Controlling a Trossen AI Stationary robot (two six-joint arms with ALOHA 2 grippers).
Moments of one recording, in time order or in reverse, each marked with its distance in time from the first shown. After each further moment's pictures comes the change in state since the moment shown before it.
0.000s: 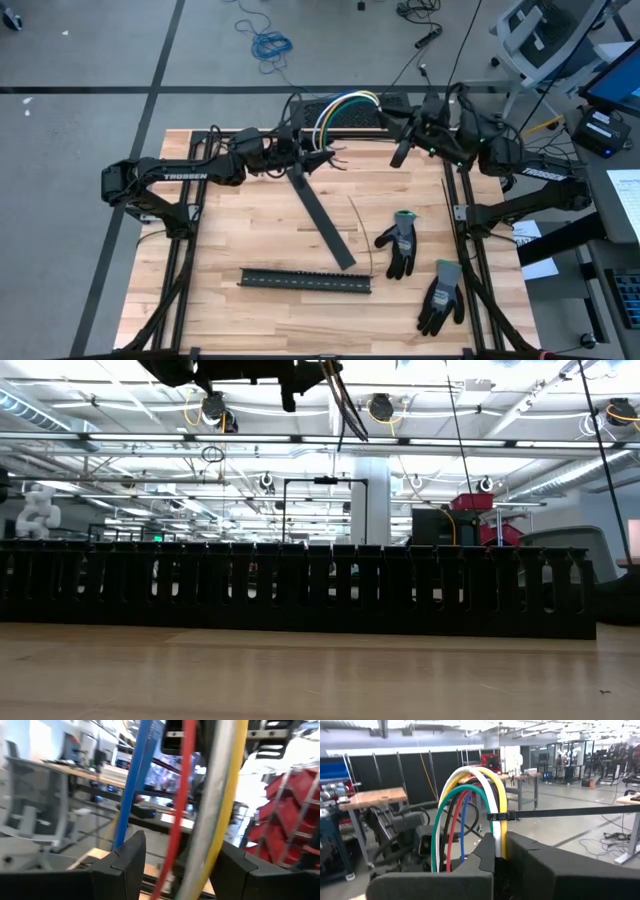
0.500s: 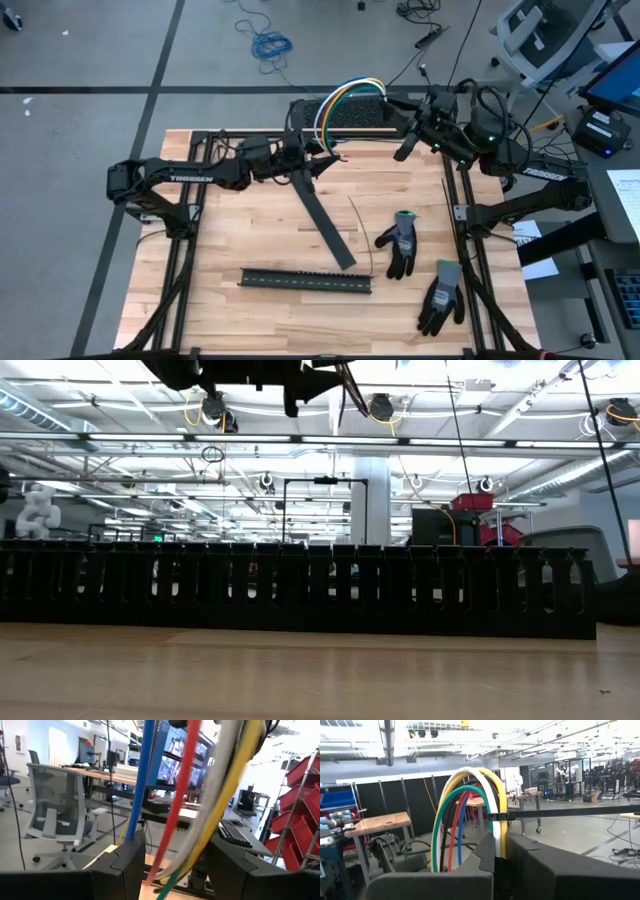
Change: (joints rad) left arm -0.047 0.046 0.000 0.010 -0.111 0.101; right arm 0.000 0.000 0.000 0.129 0.005 -0.003
